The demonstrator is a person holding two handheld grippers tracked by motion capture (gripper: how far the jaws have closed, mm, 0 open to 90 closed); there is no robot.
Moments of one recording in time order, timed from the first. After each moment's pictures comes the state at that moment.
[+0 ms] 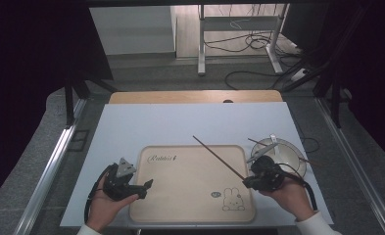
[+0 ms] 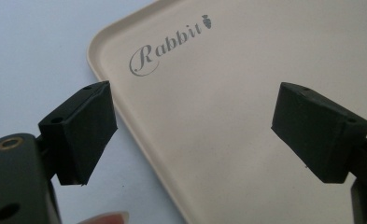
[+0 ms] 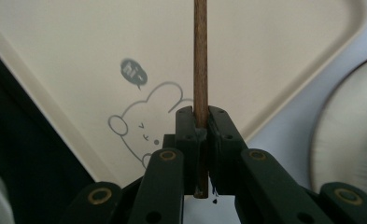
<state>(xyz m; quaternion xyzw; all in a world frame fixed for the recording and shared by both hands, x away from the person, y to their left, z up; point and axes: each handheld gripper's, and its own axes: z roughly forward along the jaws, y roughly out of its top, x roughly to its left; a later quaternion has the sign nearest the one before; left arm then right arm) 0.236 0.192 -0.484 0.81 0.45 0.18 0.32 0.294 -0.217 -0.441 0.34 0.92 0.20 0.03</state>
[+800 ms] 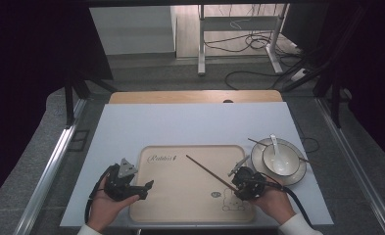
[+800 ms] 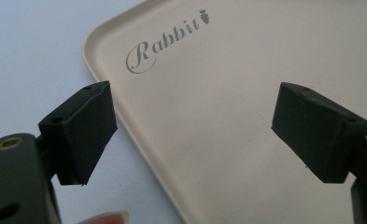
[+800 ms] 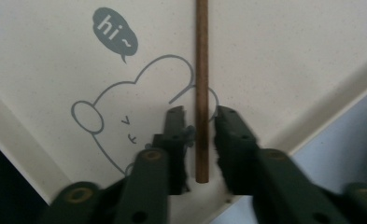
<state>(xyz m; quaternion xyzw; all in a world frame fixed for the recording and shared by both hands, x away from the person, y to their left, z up) 0.236 0.190 -0.486 0.82 0.45 0.18 0.32 0.288 -0.184 -0.483 0.30 0.94 0.11 0.07</state>
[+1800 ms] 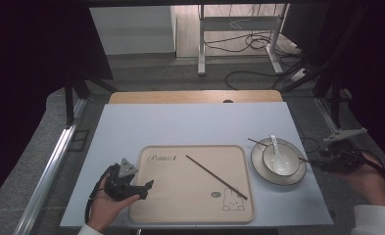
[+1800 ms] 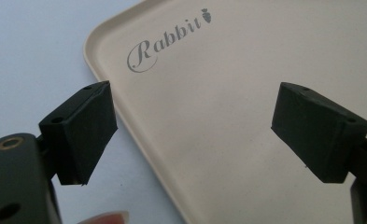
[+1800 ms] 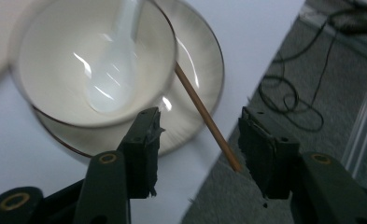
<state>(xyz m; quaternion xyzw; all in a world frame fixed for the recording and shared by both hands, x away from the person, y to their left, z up) 0.237 0.188 -0.486 0.82 0.45 0.18 0.31 0.333 -0.408 -0.404 0.41 0.87 0.20 0.19</state>
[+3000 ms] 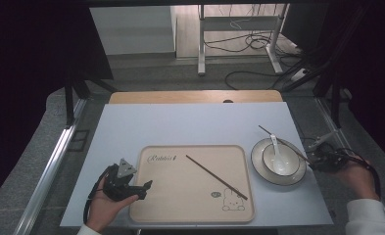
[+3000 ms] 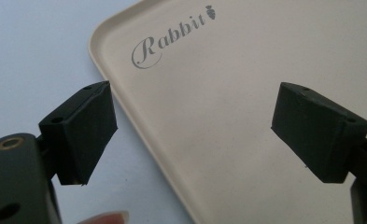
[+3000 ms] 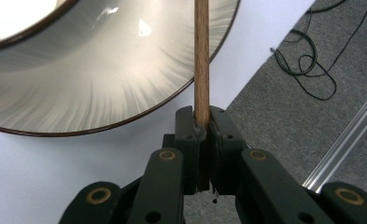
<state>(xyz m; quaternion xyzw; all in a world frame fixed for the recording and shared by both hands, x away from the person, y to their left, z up) 0.236 0.192 -0.487 0.82 0.45 0.19 0.31 0.371 -0.417 -0.459 0.38 0.91 0.10 0.13</state>
